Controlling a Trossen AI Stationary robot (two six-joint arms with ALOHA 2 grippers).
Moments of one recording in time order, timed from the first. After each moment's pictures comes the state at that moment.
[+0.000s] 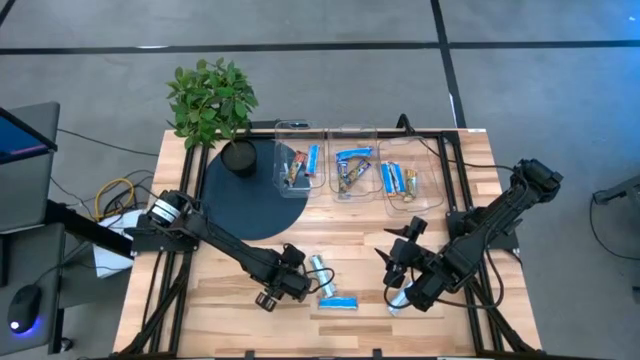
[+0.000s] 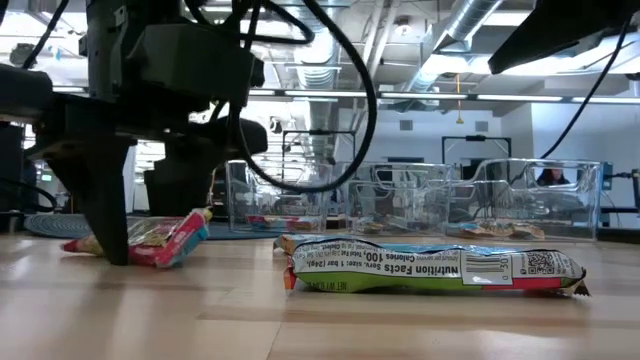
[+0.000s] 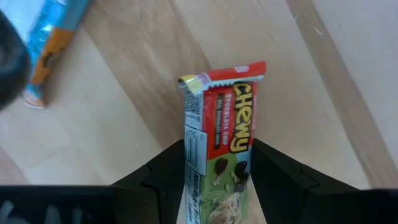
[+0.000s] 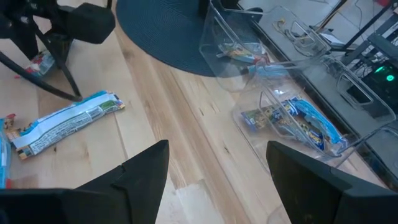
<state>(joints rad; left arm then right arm) -0.45 1.95 1.26 -0.73 -0.06 0.09 0.75 1.44 0.99 -0.83 0.99 0.84</state>
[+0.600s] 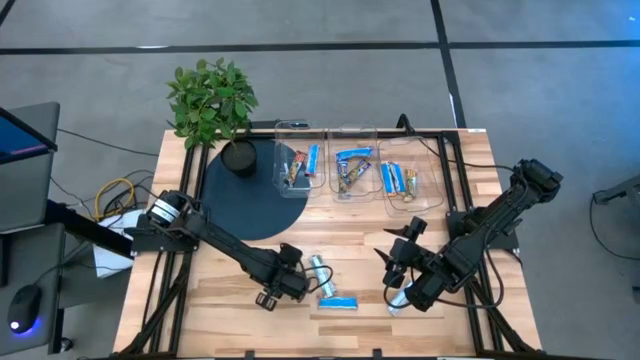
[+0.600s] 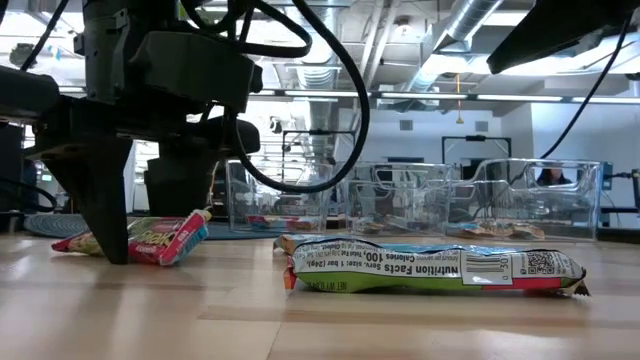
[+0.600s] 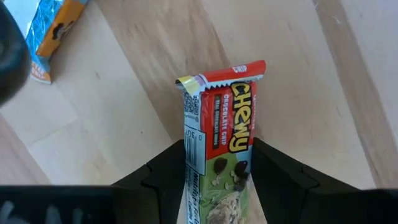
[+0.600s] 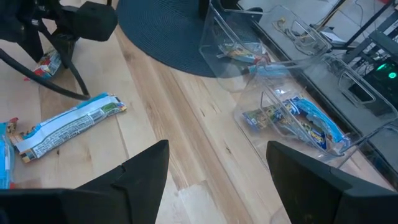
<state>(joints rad) -0.44 1.95 1.26 -0.79 -0.09 0.02 0.75 1.44 0.99 -0.82 0.99 0.85</state>
